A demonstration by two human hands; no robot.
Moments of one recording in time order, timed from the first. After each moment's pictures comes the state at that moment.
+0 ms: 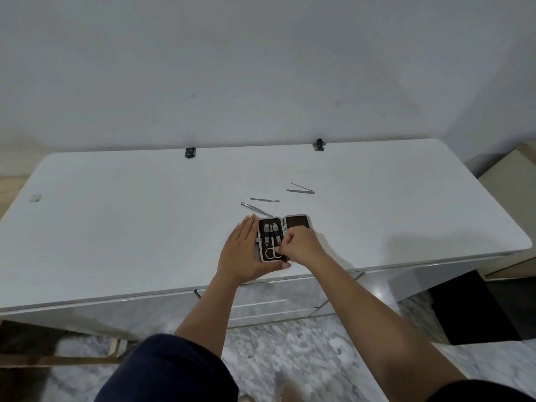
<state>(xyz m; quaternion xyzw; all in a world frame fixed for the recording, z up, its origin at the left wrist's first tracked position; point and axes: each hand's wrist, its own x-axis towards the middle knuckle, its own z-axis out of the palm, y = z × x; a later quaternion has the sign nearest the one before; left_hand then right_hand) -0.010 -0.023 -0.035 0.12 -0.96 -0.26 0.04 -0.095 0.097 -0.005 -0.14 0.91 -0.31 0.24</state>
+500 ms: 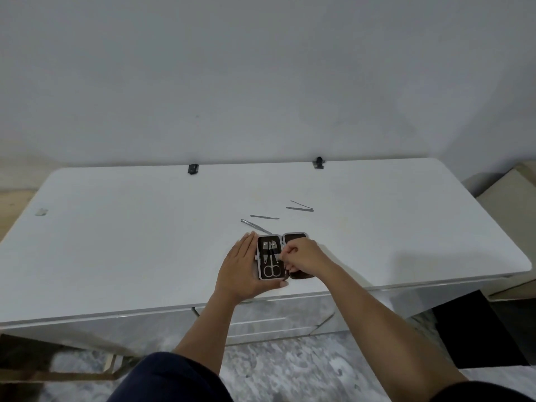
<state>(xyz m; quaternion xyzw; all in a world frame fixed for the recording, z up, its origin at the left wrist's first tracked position) -0.010 -0.024 -0.035 0.12 -0.96 -0.26 0.05 -0.117 0.105 0.004 -0.16 0.85 -0.37 0.33</state>
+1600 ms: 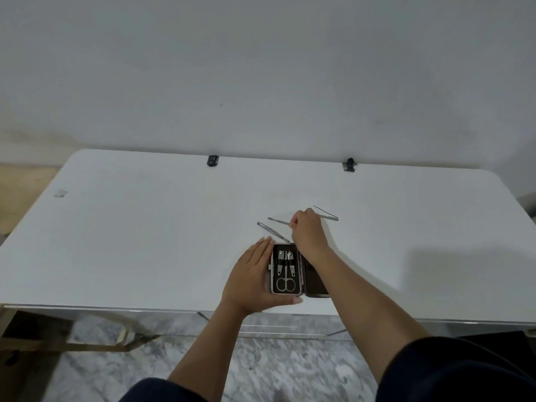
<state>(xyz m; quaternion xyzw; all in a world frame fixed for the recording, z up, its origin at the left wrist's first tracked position) -0.015 -0.030 -0.048 0.11 -0.95 -0.27 0.09 -0.177 0.038 -0.031 -0.24 0.92 -0.27 0.13</state>
